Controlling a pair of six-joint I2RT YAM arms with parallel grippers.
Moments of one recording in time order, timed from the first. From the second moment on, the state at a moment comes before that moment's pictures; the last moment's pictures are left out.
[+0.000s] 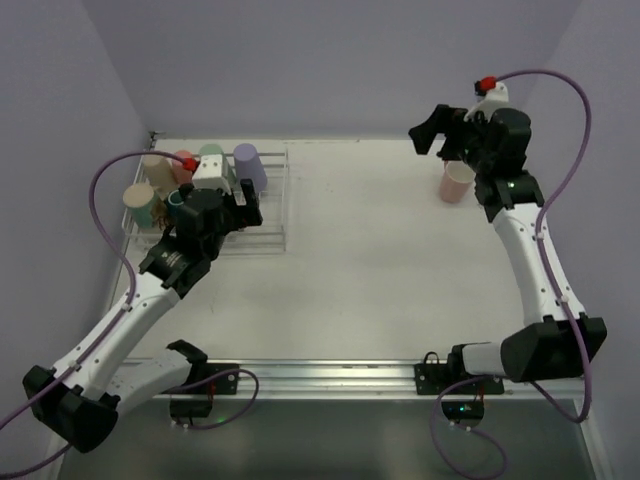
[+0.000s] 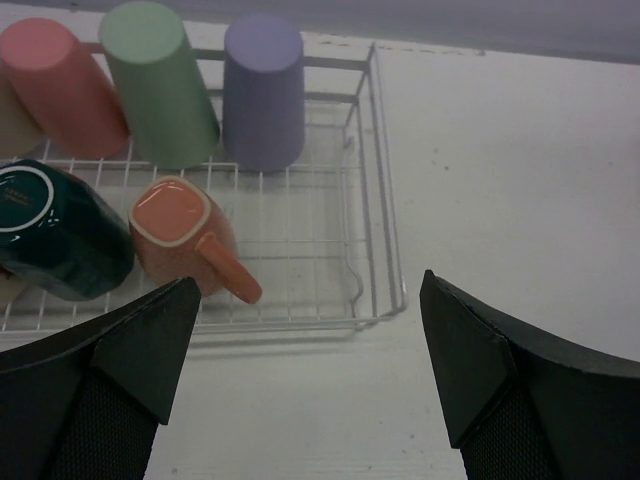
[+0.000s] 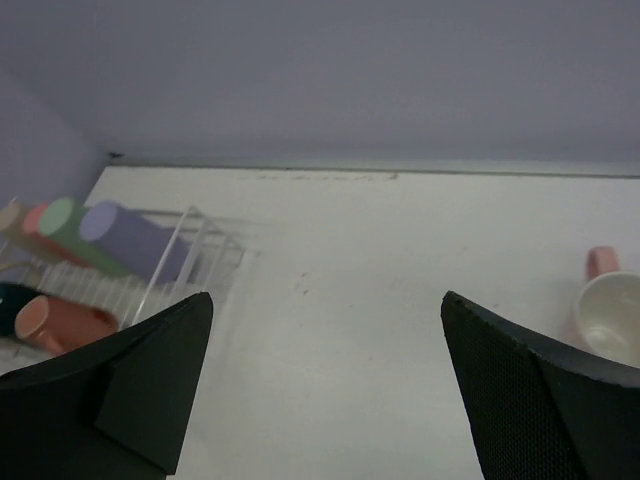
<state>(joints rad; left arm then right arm) -0.51 0.92 0.94 -0.32 -0.36 -0.29 0.03 1.43 1.53 -0.31 -0.21 0.26</state>
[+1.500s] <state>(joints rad) -0.26 1.59 1.06 -0.28 -0.62 -0.64 0.35 1.27 1.18 -0.10 -0.48 0.37</state>
